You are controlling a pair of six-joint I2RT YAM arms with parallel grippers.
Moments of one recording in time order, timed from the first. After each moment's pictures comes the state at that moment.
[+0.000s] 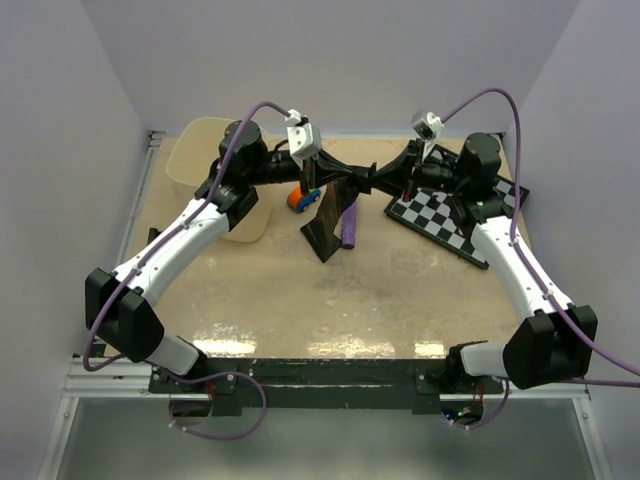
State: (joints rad) left arm -0.54 1.51 1.39 0.16 0.88 0.12; right arm 0.19 1.32 1.16 0.18 -1.11 0.28
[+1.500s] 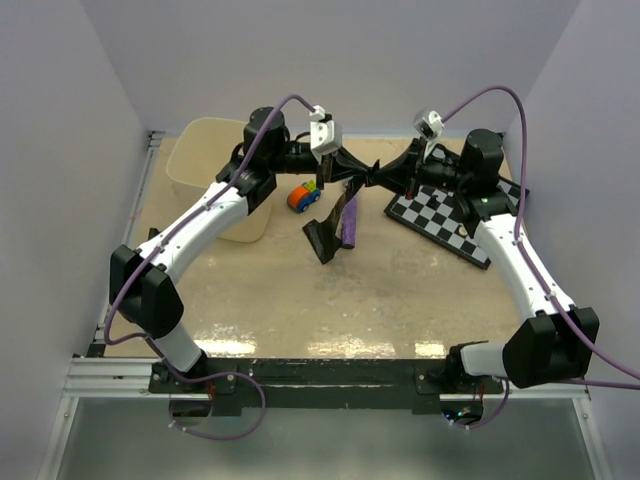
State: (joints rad) left arm -0.57 1.67 1.57 0.09 0.96 0.21; right arm 0.17 1.32 1.20 0.04 -1.06 0.15
